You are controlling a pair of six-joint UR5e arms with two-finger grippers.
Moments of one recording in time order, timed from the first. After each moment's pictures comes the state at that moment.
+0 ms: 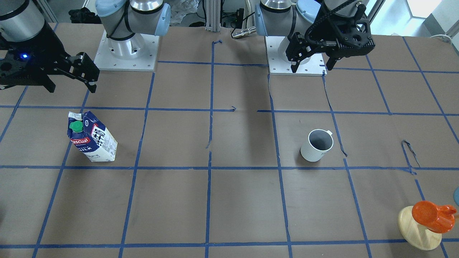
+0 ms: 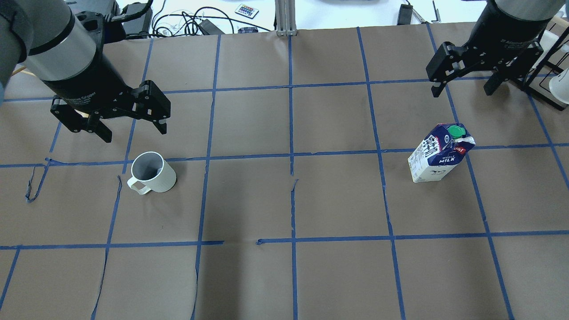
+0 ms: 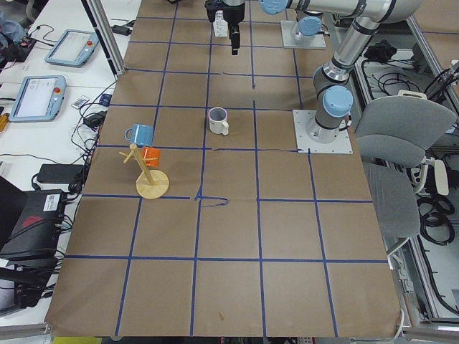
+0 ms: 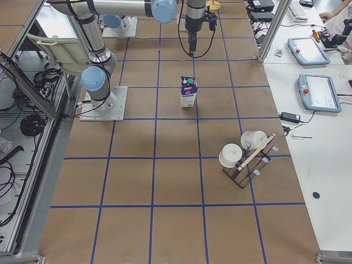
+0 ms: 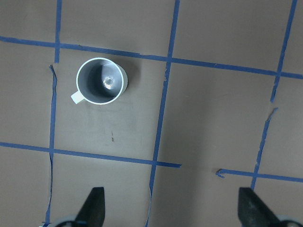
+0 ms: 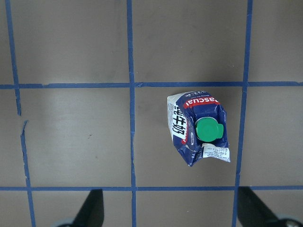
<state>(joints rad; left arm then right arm) -1.56 -1.44 -1.62 -1.68 1.57 -0.12 1.43 -1.57 1.53 -1.49 -1.56 -0.14</state>
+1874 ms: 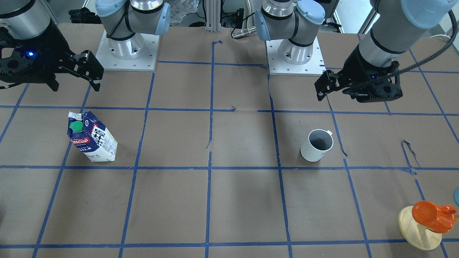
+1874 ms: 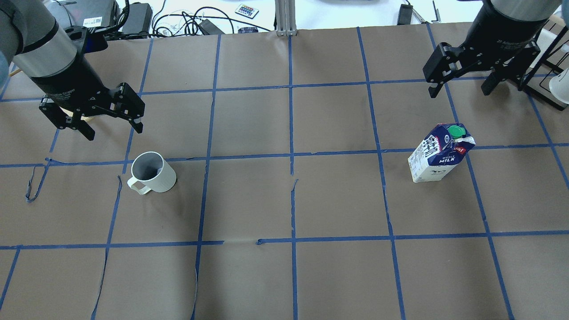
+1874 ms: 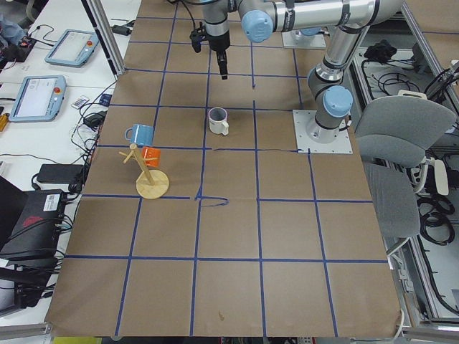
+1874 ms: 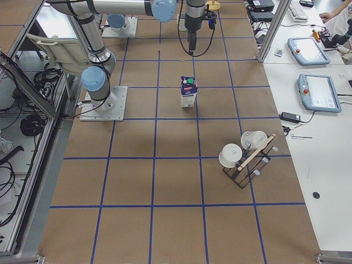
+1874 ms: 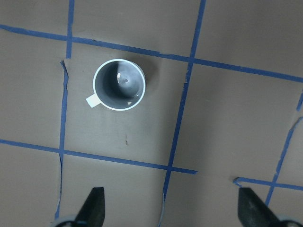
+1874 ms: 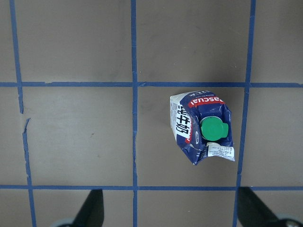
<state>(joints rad) -1.38 -1.59 -1.64 -1.62 1.57 0.10 1.46 -1.57 1.53 -1.50 -1.57 -0.12</state>
